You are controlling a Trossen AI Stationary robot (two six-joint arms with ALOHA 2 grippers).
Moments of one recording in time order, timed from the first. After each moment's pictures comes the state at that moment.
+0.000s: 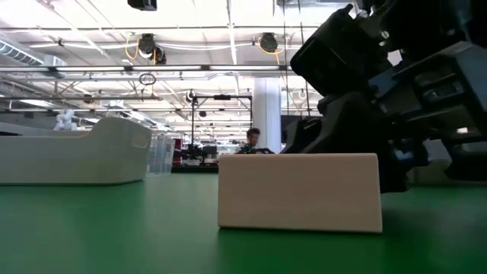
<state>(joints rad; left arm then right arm) -0.48 1.32 0.76 0.63 -0.51 -1.03 0.49 2.09 0.81 0.81 0.20 0.22</state>
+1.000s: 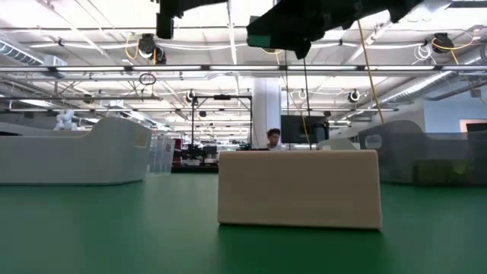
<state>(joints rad) -0.30 1.32 0.76 0.60 -0.50 -1.05 0.15 1.44 0.81 0.33 0.17 0.09</state>
